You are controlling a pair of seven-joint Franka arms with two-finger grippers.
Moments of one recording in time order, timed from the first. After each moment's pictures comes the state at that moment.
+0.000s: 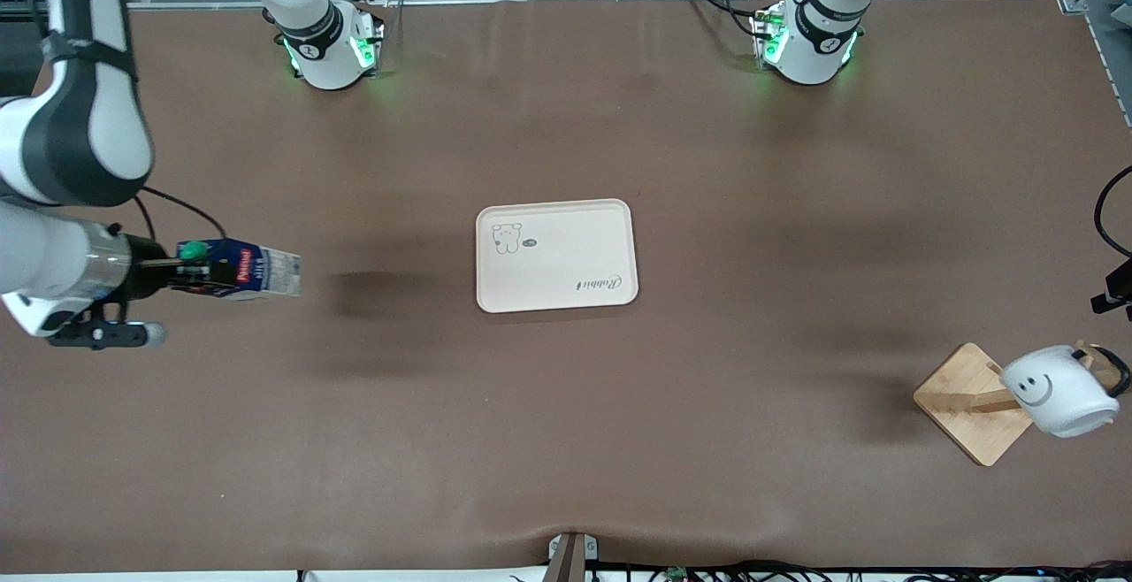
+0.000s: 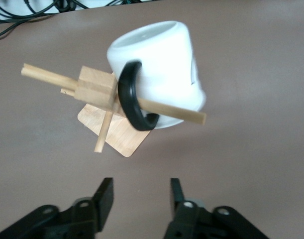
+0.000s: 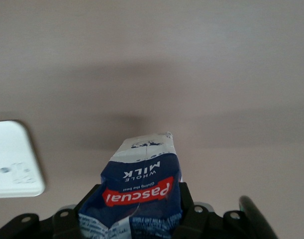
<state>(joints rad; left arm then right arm) 0.49 0.36 -0.22 -1.41 -0.10 1.87 0.48 -0.01 0.34 -0.05 -1.53 0.09 1.68 -0.04</state>
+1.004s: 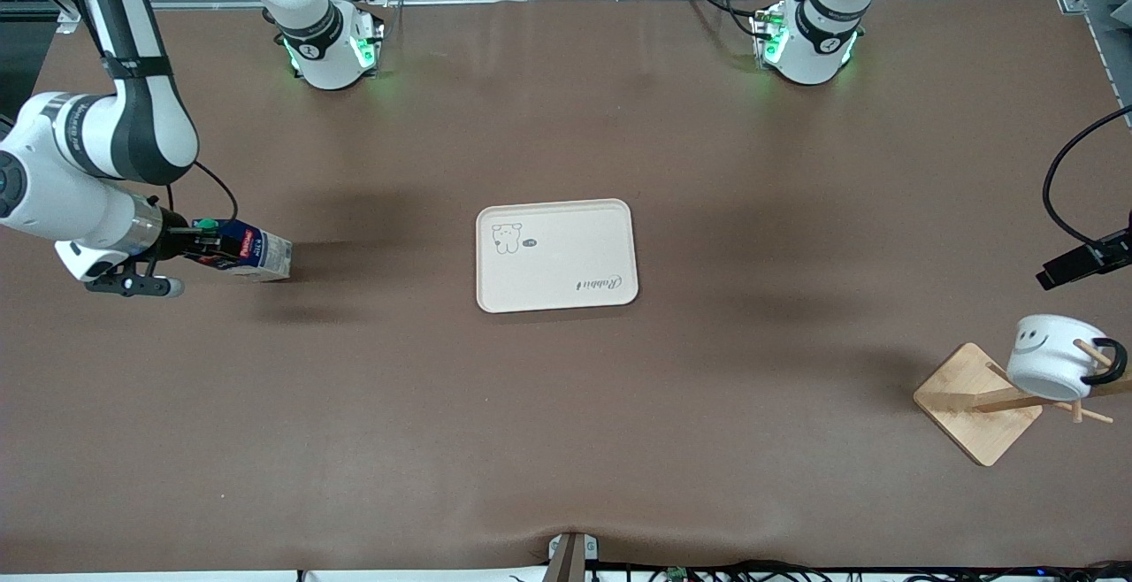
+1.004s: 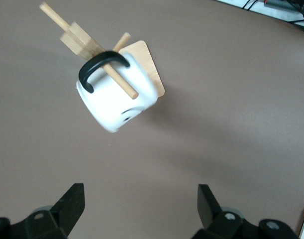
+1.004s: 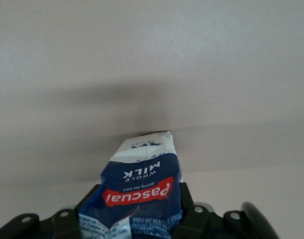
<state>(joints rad) 0.32 0.22 -0.26 -1.41 0.11 1.70 -0.22 -0.07 0.15 -0.05 -2.12 0.03 2.11 -0.06</state>
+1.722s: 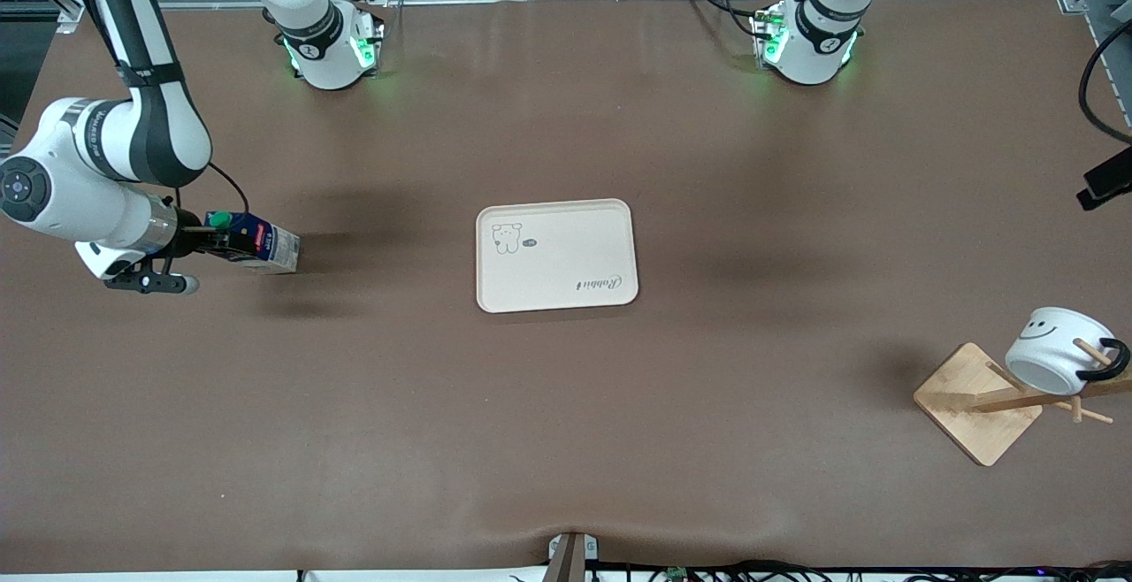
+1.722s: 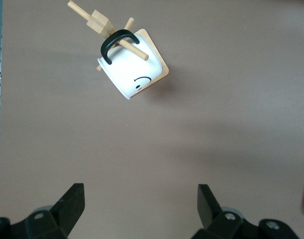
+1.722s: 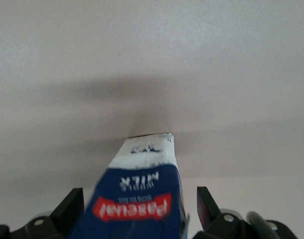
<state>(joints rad) 0.32 0.07 -0.21 -1.41 0.07 1.53 -0.02 -0.07 0.16 -0.05 -2.14 0.03 2.12 -0.06</state>
